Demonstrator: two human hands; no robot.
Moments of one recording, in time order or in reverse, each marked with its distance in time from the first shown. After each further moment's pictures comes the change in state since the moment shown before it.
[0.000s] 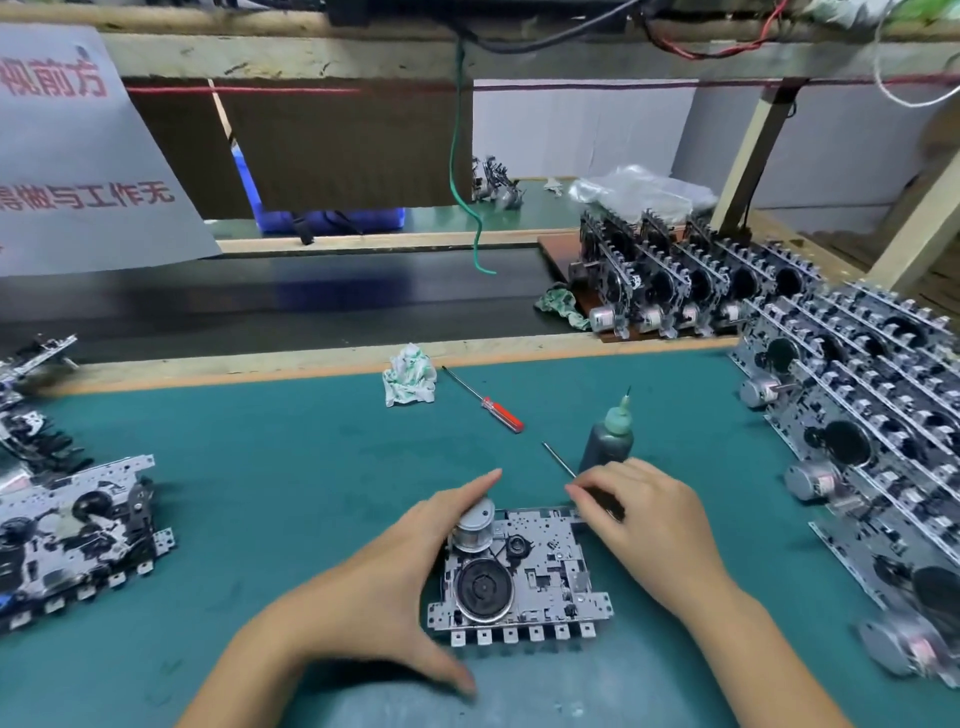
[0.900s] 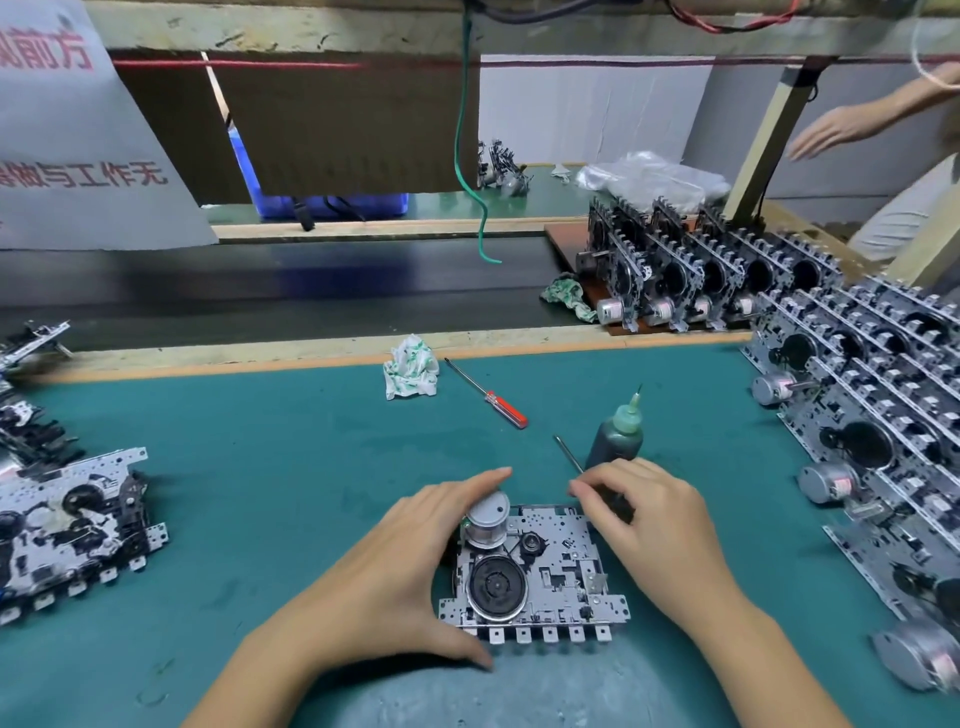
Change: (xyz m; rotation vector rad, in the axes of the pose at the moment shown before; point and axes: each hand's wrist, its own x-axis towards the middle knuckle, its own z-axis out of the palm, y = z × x) left_hand -0.017 0.006 -0.004 0.320 0.025 0.259; right_hand -0.002 0.000 0.004 0.148 0.002 0.042
